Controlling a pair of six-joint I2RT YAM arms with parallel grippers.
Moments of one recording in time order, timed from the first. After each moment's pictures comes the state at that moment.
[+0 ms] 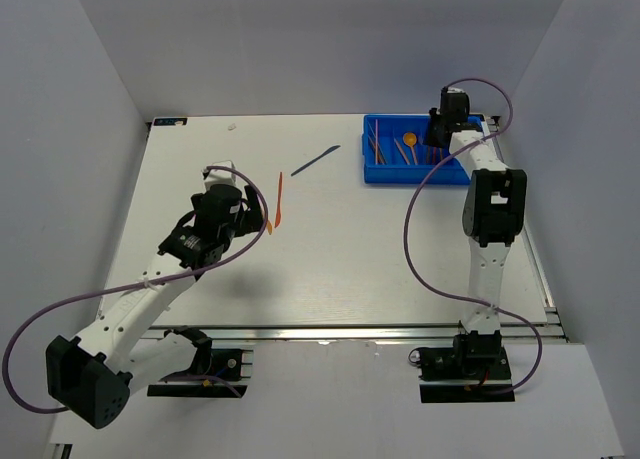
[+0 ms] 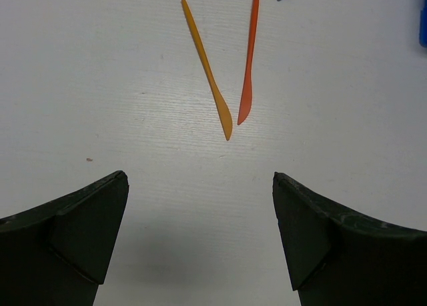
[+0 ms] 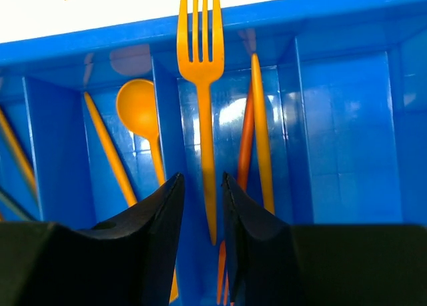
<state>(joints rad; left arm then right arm) -0.51 1.02 0.87 -0.47 -0.42 -0.44 0.05 2.30 1.94 -0.33 0.06 0.16</state>
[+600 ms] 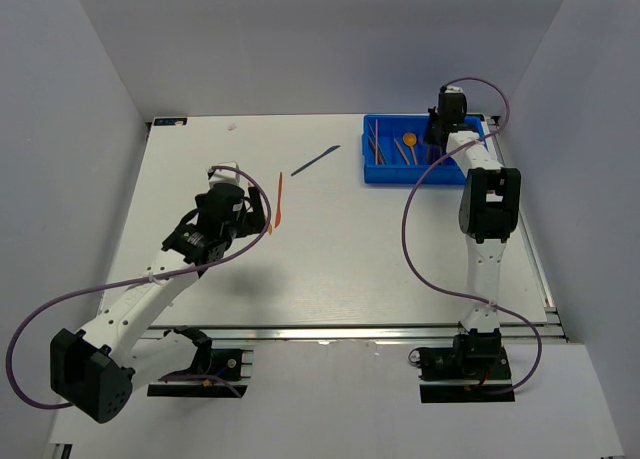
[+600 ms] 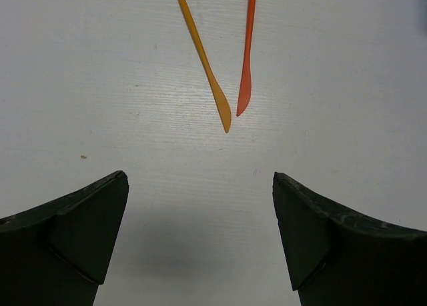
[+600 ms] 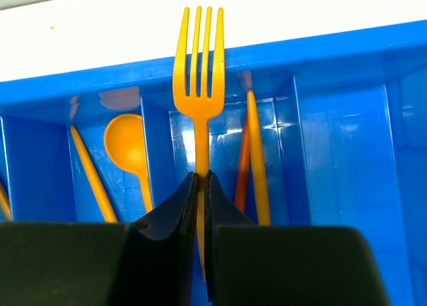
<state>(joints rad) -0.50 1.06 0.86 -0.47 -0.38 -0.42 0.05 2.39 2.02 -0.27 0.09 0.15</state>
